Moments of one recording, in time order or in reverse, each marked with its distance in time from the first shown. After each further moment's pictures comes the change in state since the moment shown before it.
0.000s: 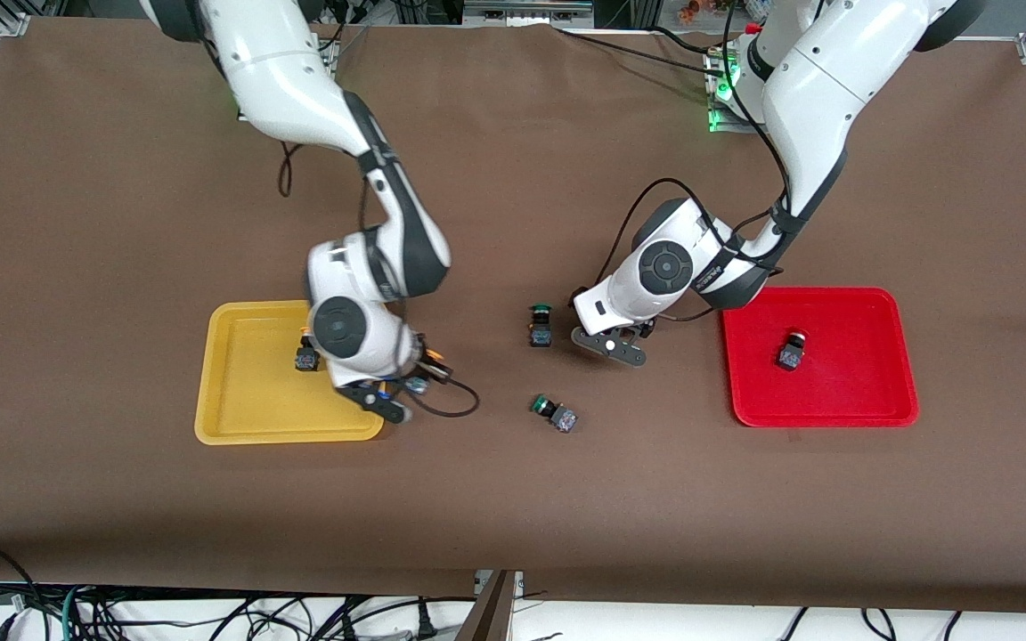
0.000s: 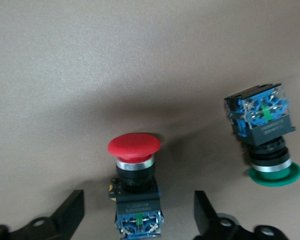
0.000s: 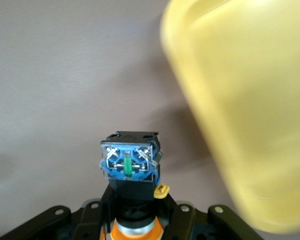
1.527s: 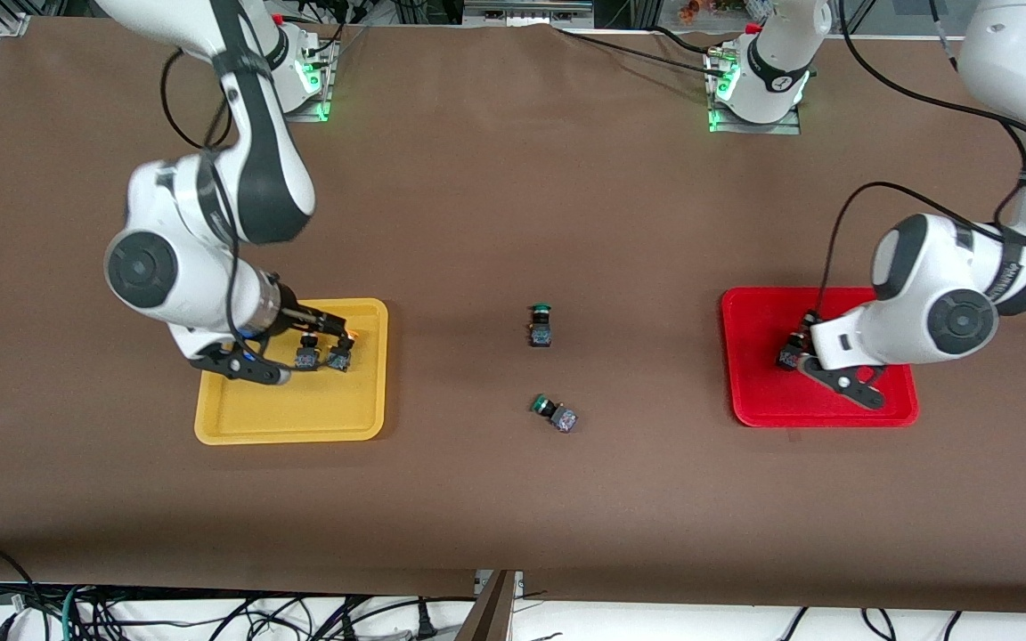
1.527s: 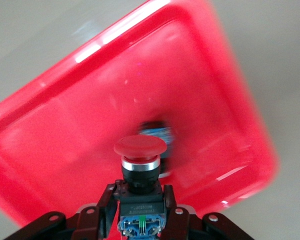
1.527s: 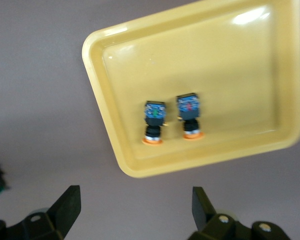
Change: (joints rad) left arm 0.514 -0.168 0.031 0.038 0.123 -0.360 0.655; right arm 0.002 -0.410 -0.114 -0.267 -0.177 -0.149 -0.296
